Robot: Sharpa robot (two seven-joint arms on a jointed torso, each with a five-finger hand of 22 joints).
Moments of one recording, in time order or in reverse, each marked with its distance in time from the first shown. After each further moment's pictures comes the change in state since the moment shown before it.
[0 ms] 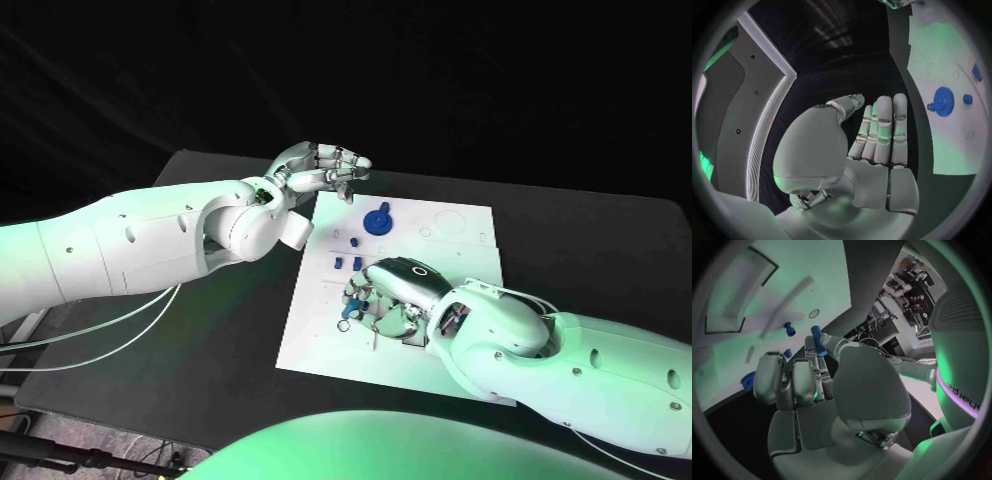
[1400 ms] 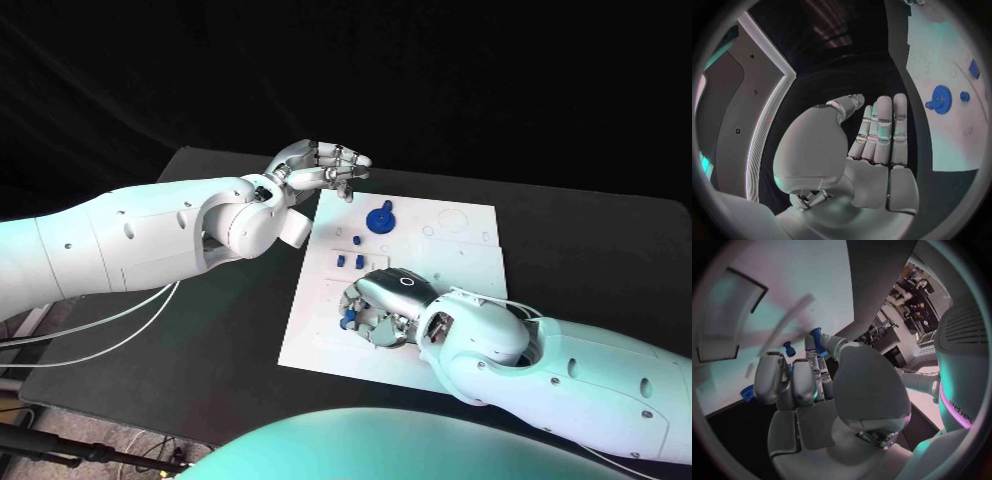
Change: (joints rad) left arm 0.000 -0.016 0.000 0.007 0.000 0.004 -0.006; left_hand 0.000 0.000 0.000 0.000 0.000 -0.006 -0.002 0.000 0.002 -0.004 -0.004 0.000 0.001 0.000 0.000 0.000 0.000 0.000 0.000 0.000 0.000 0.000; right arm -0.032 0.051 -0.002 -0.040 -0.077 0.062 -0.045; right_hand 0.000 0.000 -0.003 -0.003 0.004 -0.006 -0.004 0.004 0.043 0.000 0.000 0.000 0.000 0.000 0.000 0.000 0.000 0.000 0.000 0.000 0.000 -0.001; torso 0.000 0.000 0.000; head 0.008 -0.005
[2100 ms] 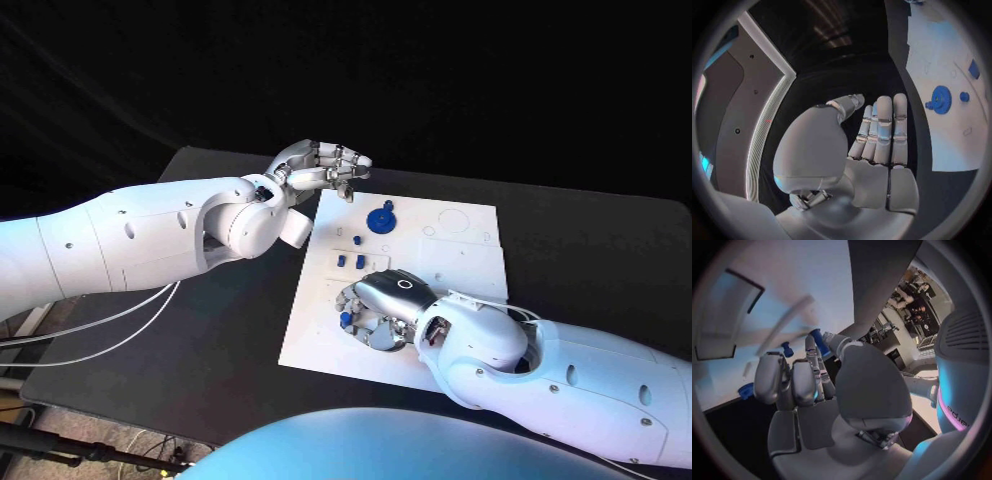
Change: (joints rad) left arm 0.000 0.000 0.000 0.001 0.000 0.001 -0.002; left_hand 0.000 0.000 0.000 0.000 0.000 0.000 0.000 0.004 0.001 0.000 0.000 0.004 0.000 0.000 0.000 0.000 0.000 0.000 0.000 0.000 0.000 0.000; right arm -0.005 0.003 -0.003 0.009 -0.047 -0.003 -0.017; right_hand -0.061 -0.070 -0.047 -0.008 0.041 -0.131 0.002 -0.078 0.007 -0.015 -0.004 0.003 0.015 0.000 0.000 0.010 0.004 0.000 0.000 0.000 -0.004 0.001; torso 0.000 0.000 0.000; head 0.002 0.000
